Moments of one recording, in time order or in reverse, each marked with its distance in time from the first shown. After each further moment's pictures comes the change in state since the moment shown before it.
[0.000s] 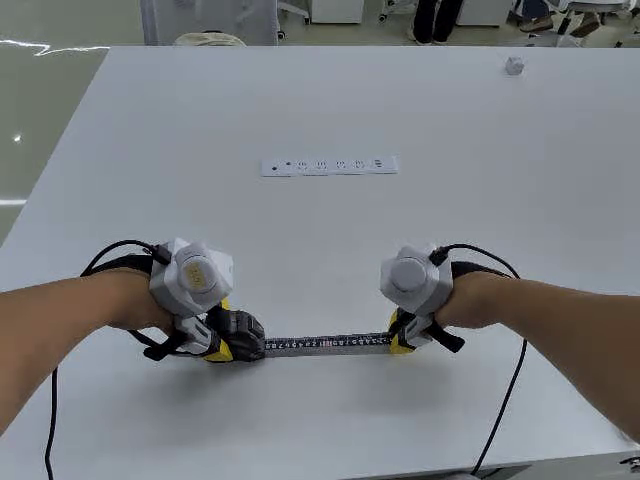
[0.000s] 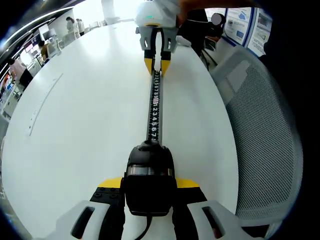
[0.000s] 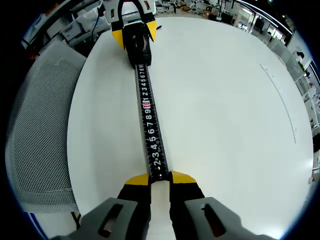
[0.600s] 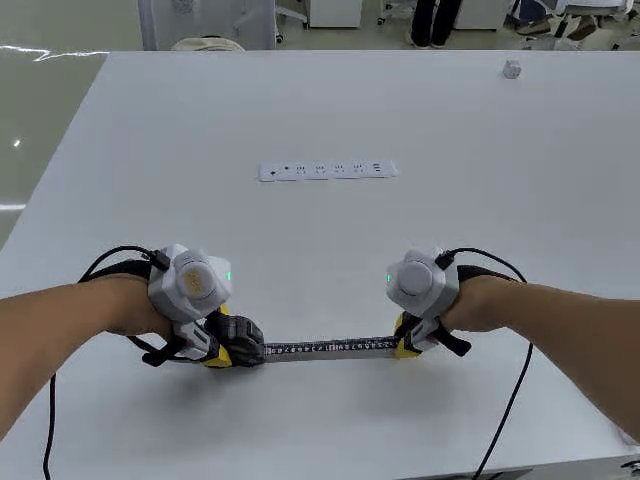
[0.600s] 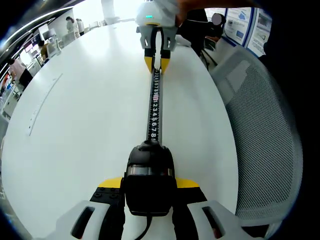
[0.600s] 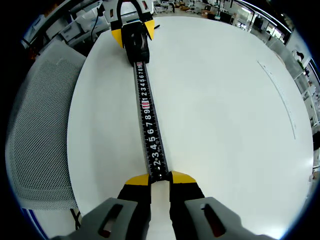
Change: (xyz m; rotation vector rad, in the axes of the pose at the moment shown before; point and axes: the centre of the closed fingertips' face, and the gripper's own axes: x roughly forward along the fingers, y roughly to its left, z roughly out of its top) left arm 0.000 0.000 0.000 0.000 0.001 -0.003; right arm -0.003 -0.003 -0.008 0.010 0.001 -0.001
